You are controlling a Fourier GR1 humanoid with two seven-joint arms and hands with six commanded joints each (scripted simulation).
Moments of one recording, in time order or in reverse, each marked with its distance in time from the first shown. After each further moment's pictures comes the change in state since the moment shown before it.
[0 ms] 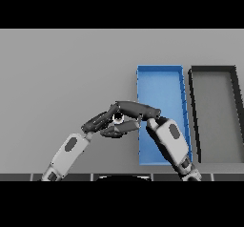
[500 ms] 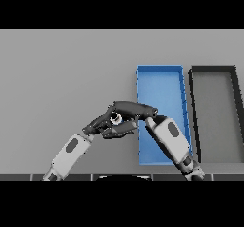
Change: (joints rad) left arm 0.013 -0.009 -0.025 -0.022 0.089 0.024 -0.042; right arm -0.029 -0.044 0.045 0.032 0.009 -0.004 0.021
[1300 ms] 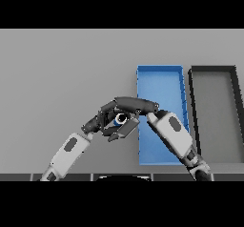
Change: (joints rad) left arm -0.016 0.018 0.007 -0.010 -0.034 0.051 0.072; right arm -0.074 -0.075 0.021 0.050 -0.052 -0.017 -0.025
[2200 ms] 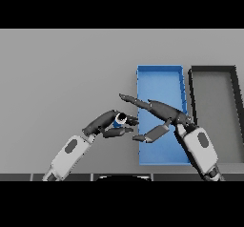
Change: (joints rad) left arm 0.022 -0.010 -0.023 0.001 0.099 0.052 -0.024; right arm 0.251 -0.184 -0.104 -0.250 -0.018 -0.092 -0.051
